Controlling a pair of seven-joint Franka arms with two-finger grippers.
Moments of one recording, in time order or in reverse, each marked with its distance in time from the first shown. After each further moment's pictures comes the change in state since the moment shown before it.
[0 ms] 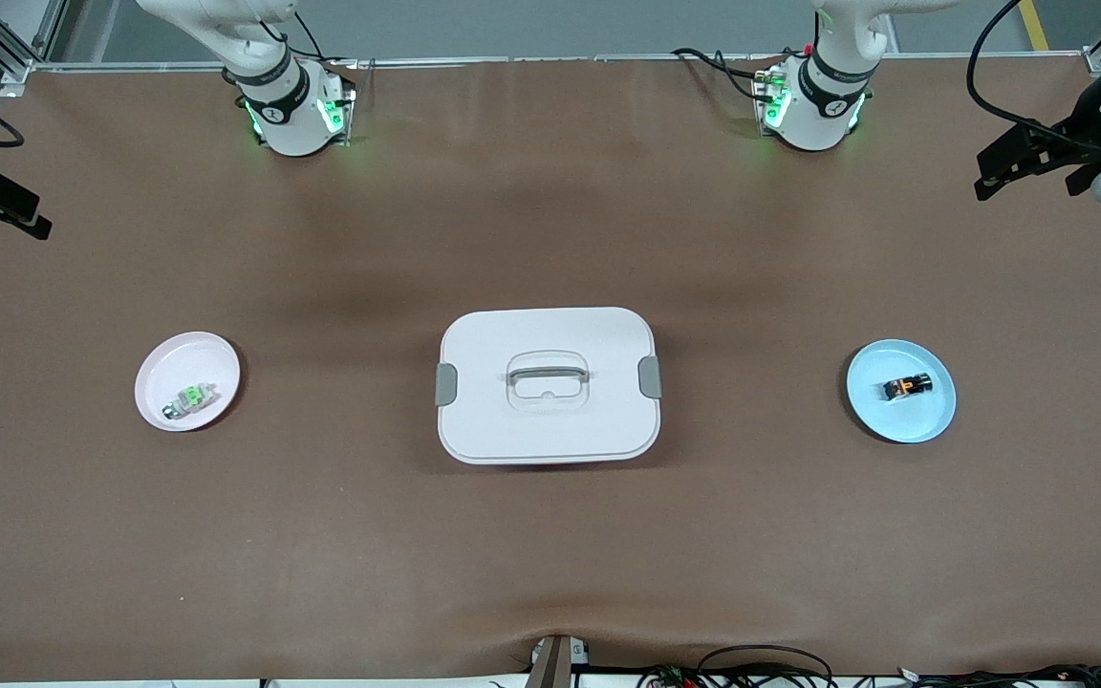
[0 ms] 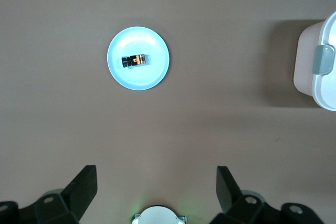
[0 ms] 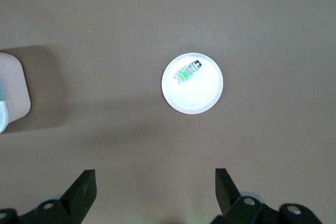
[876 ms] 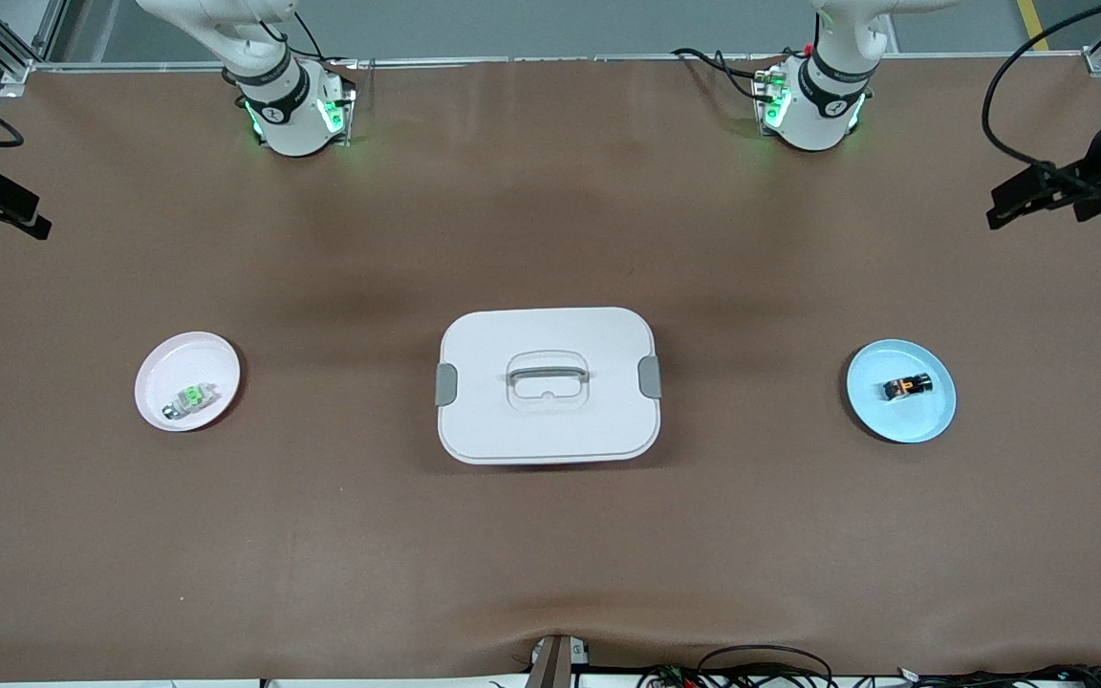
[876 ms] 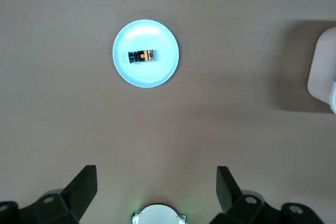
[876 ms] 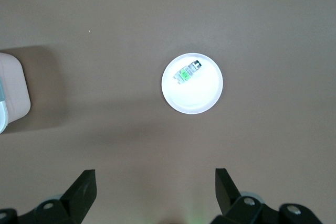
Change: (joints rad) left arm 0.009 0.098 0.042 0.019 0.001 0.005 0.005; right arm 0.000 0.000 0.000 0.001 0.000 0.000 0.000
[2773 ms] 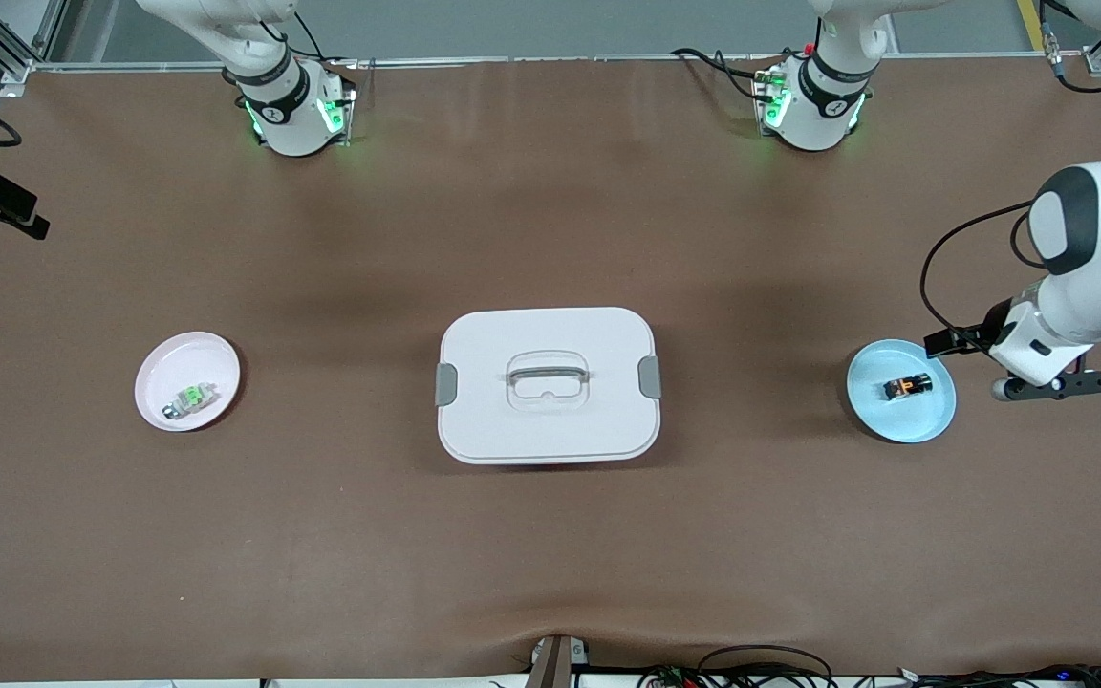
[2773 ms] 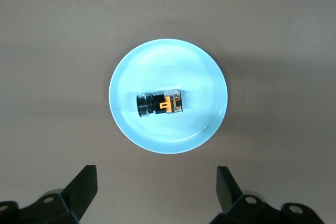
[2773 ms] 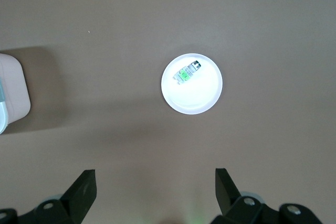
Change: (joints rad) left arm 0.111 0.236 0.001 -0.393 0.058 0.645 0.078; right arm 0.000 0.000 -0.002 0.002 0.000 0.000 0.000
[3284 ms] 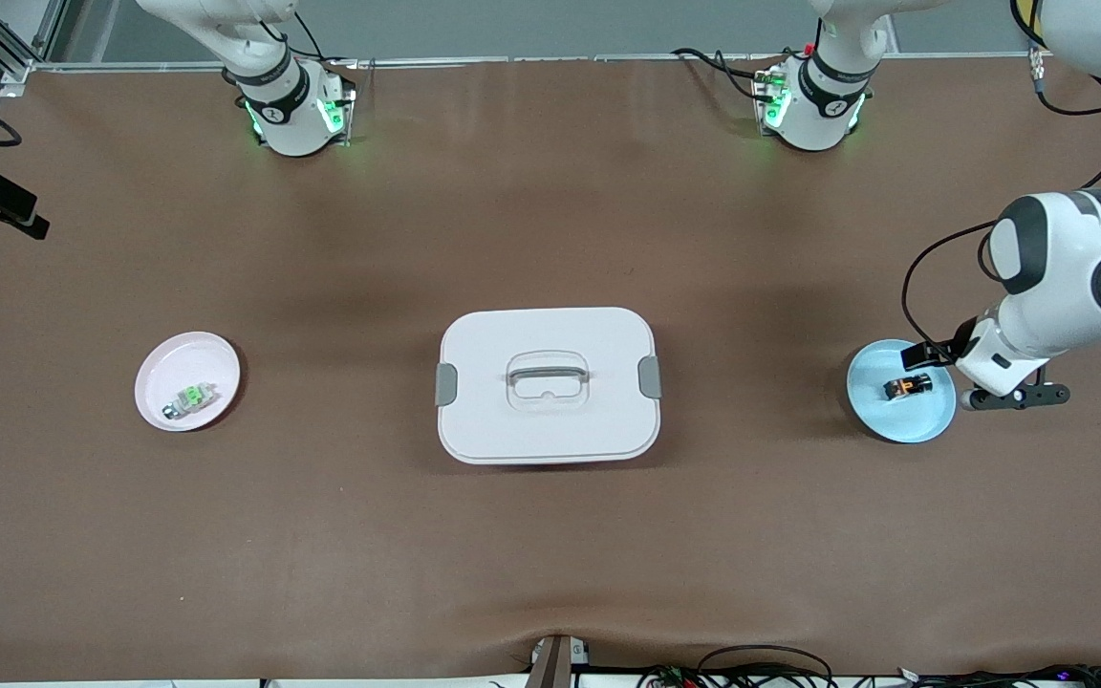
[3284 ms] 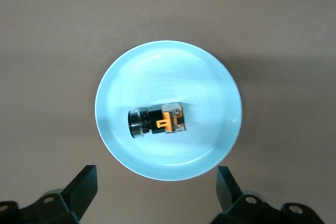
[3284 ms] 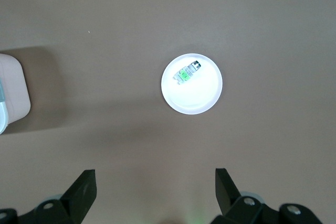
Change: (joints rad) left arm 0.001 0.068 0.000 -0.073 0.055 0.171 0.001; right arm 0.000 0.000 0.000 0.000 0.000 0.000 0.000
